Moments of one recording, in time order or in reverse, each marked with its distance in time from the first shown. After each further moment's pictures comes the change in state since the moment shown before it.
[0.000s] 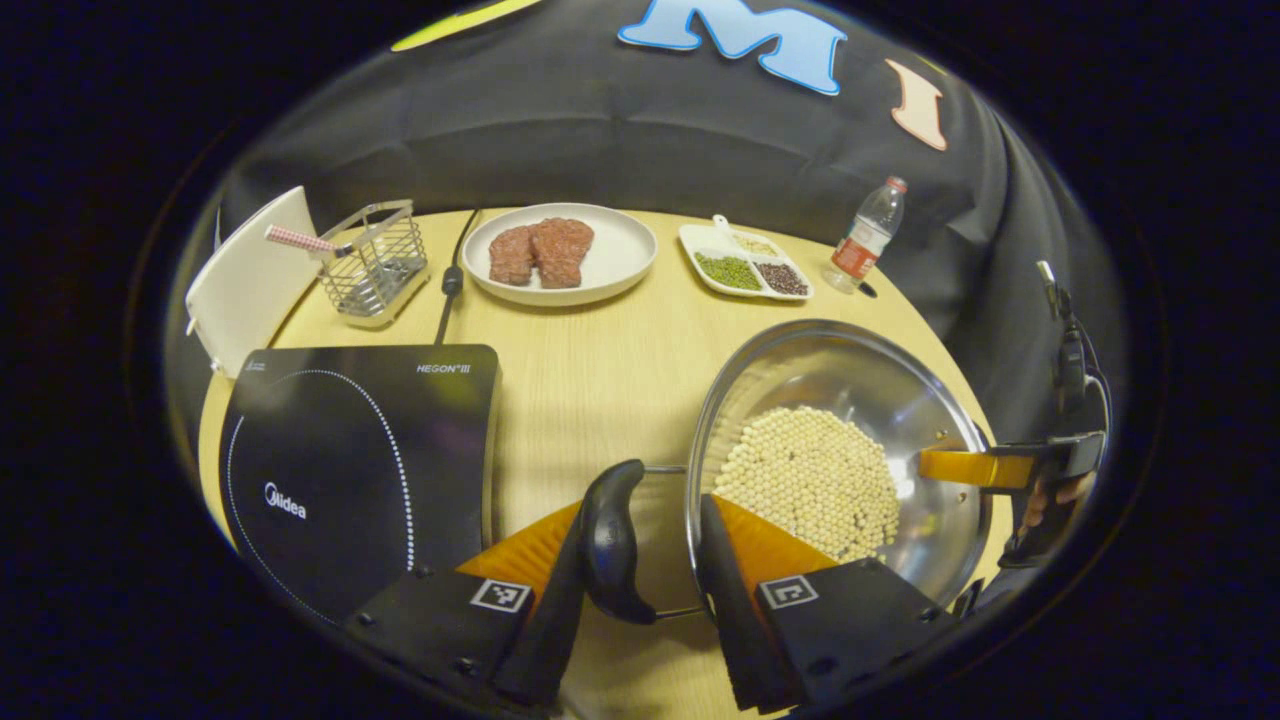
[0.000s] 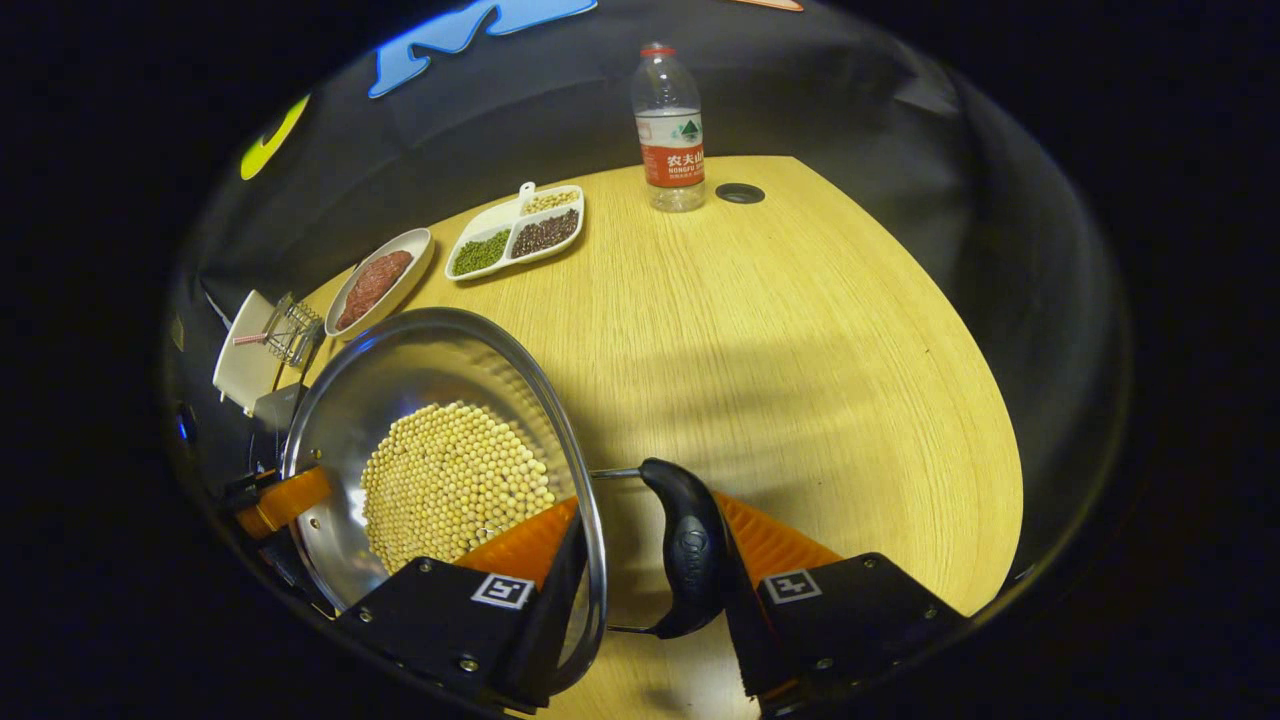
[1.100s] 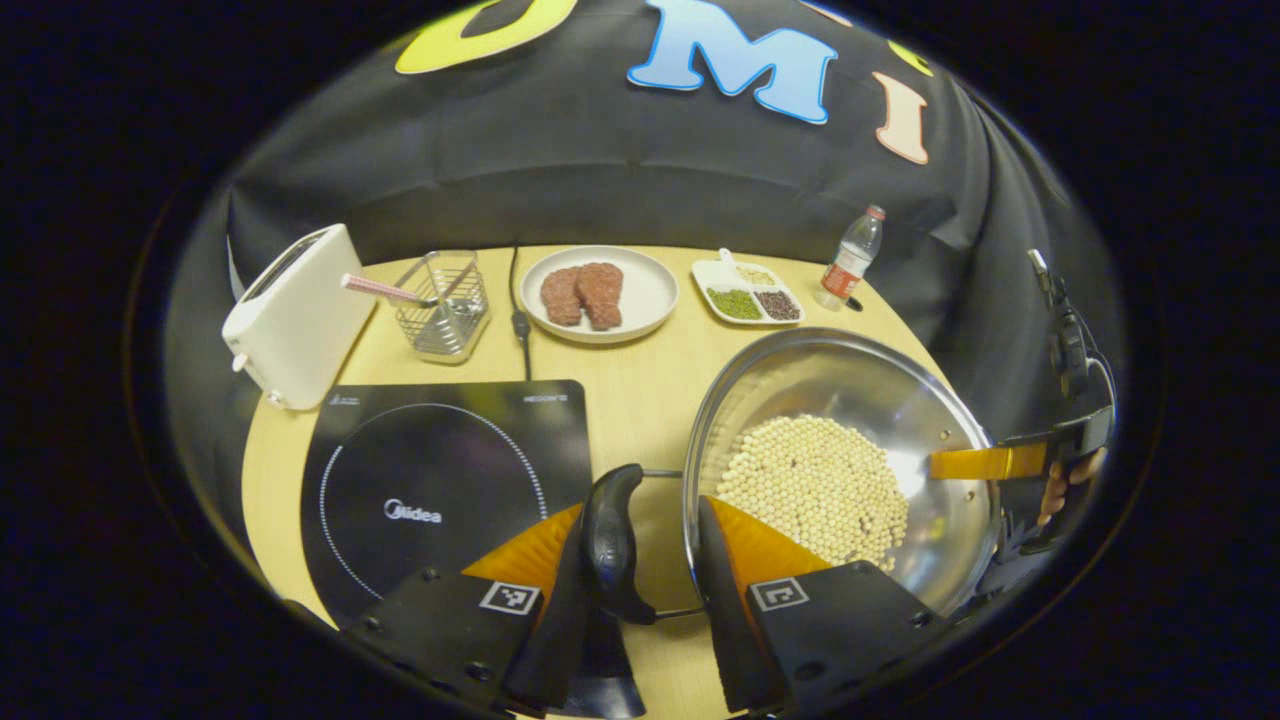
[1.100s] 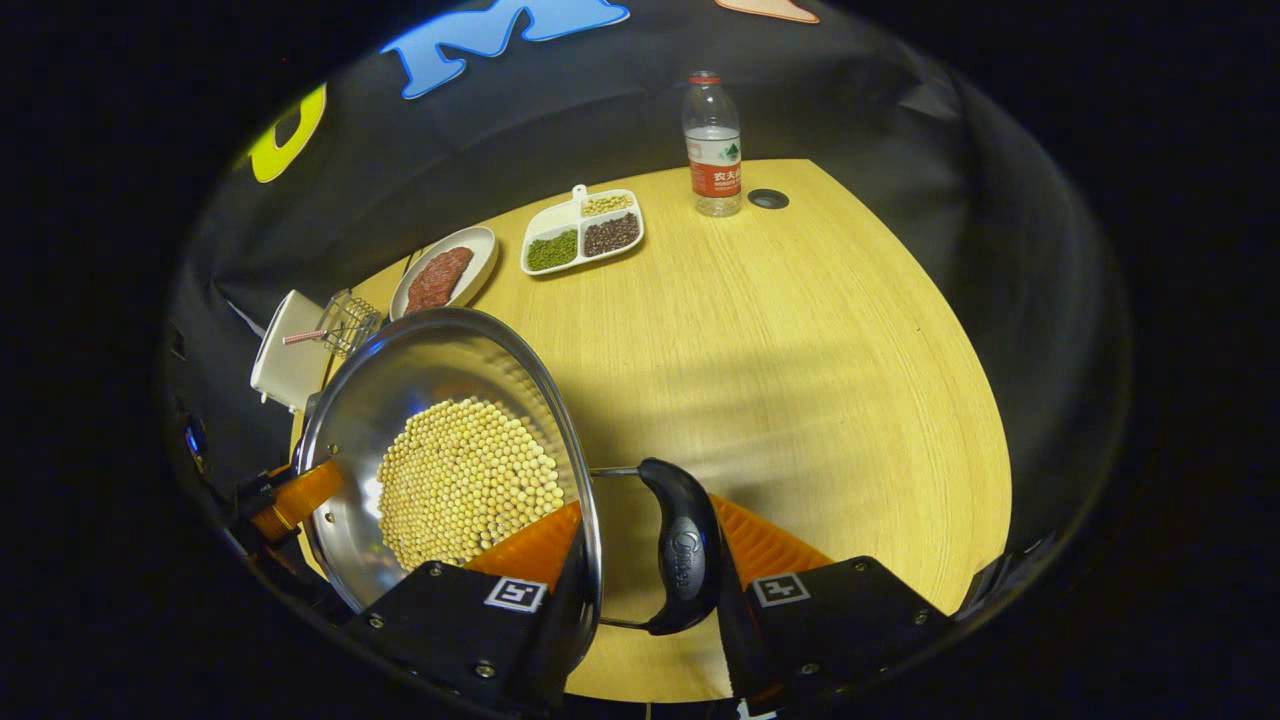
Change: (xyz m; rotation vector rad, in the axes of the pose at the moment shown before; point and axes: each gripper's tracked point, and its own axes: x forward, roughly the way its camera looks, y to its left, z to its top) left arm -0.103 0.044 0.022 0.039 -0.041 0.029; right arm -0.083 0.069 -0.015 0.007 0.061 0.049
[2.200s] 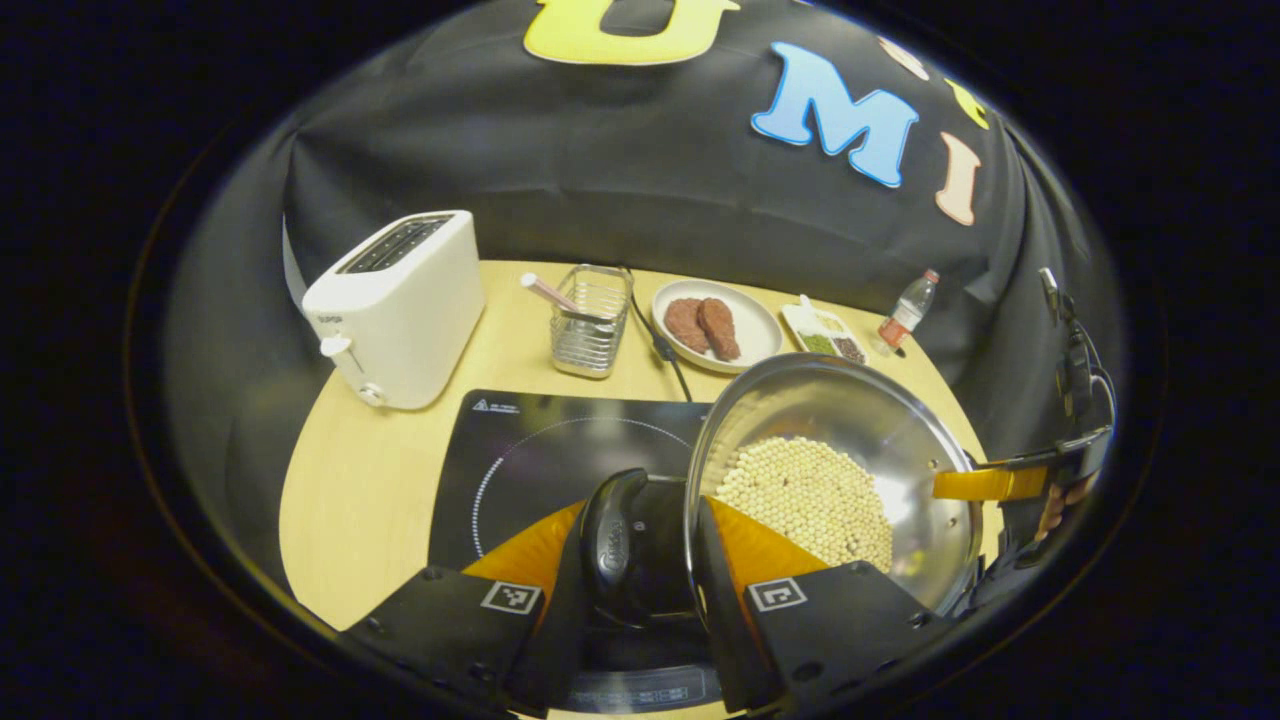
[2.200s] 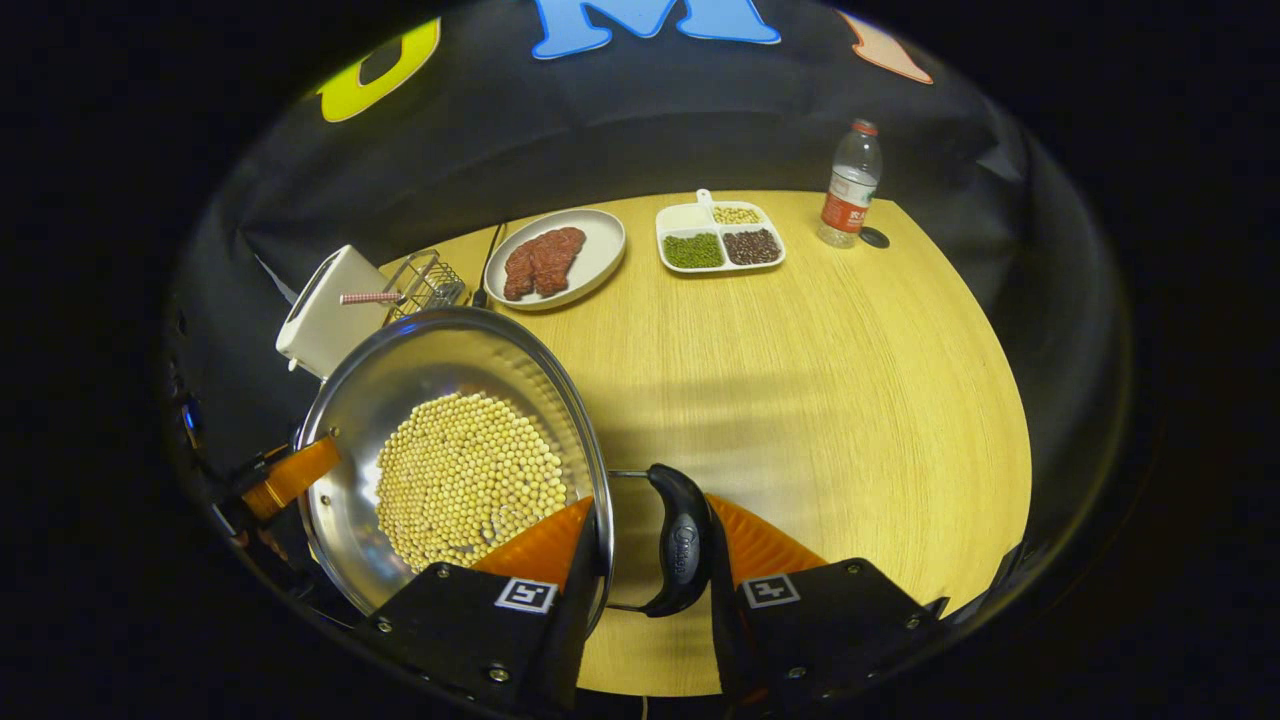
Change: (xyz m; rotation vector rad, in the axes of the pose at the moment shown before) left arm -0.055 0.148 0.007 -0.121 -0.071 0.029; right arm -0.001 0.146 -0.003 -0.128 -0.021 -0.005
